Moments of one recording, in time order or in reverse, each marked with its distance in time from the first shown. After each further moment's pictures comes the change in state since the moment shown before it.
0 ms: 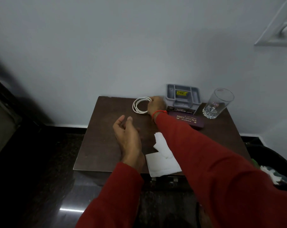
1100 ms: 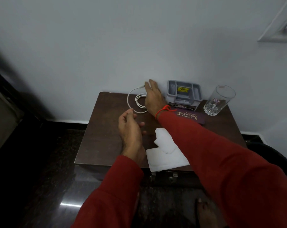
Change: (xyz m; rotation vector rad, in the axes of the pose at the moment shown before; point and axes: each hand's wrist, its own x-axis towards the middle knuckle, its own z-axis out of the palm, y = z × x) left_hand -0.008 0.011 0.002 0.014 -0.076 -0.064; right_hand -0.010 -0.002 -0.009 -0.279 -0.003 -0.530
